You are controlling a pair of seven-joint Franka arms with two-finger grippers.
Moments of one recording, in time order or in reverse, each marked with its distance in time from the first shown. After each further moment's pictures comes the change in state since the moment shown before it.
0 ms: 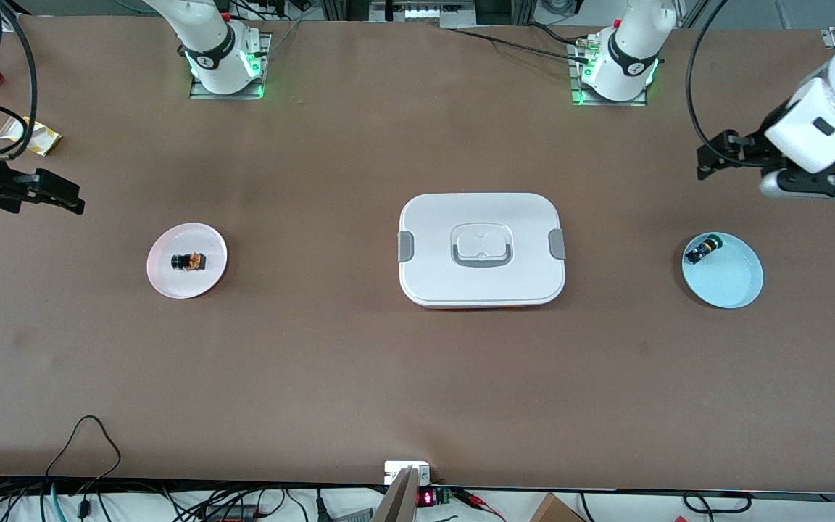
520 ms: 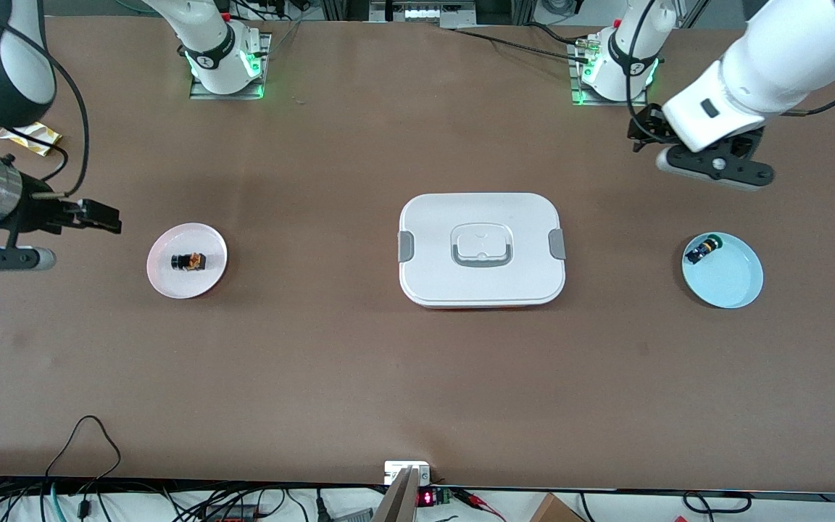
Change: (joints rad) left arm -0.054 0.022 -0.109 0.000 -0.001 -0.047 0.045; right arm 0.031 0.100 0.002 -0.005 -0.004 0.049 0.009
